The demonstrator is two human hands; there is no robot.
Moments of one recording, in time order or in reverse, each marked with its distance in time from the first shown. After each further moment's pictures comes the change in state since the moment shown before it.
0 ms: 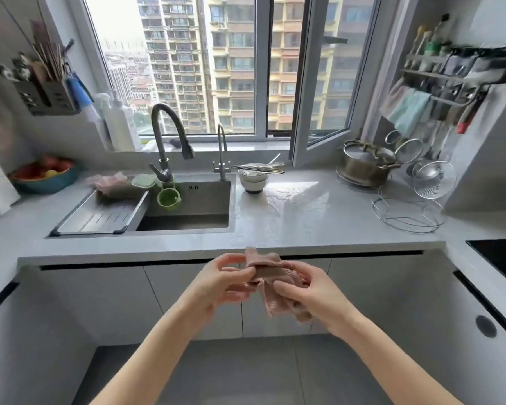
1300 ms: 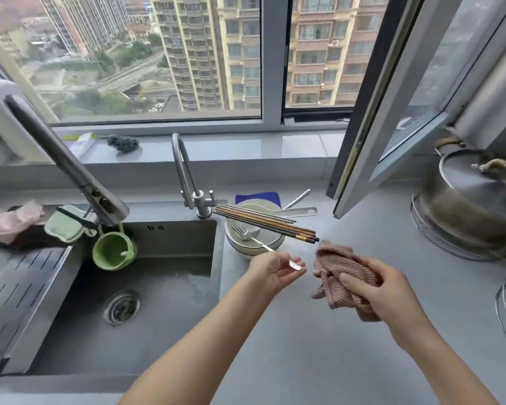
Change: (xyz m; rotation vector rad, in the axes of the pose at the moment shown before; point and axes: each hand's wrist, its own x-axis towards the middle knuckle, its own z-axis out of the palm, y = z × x) left_hand 0.582 0.109 0.003 -0.540 0.288 -0.585; right_hand 0.488 0.032 -0.202 0.069 0.333 0.218
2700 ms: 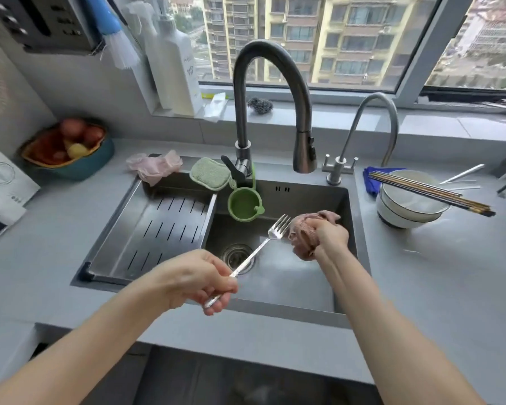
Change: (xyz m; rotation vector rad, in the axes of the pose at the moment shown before) left_hand -0.194 0.113 -0.426 0.928 -0.092 0.162; right_hand -0.044 -0.029 0.411 0.490 0.190 0.488
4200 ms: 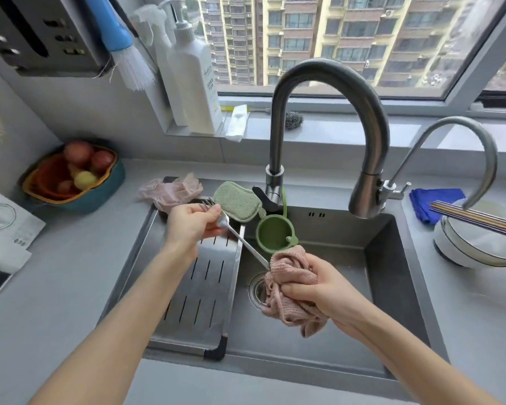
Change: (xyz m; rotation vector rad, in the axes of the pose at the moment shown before) left_hand 0.118 0.035 -0.167 -0.516 0.668 0.309; right_hand -0.025 0.017 0.074 -0.604 -0.768 -0.201
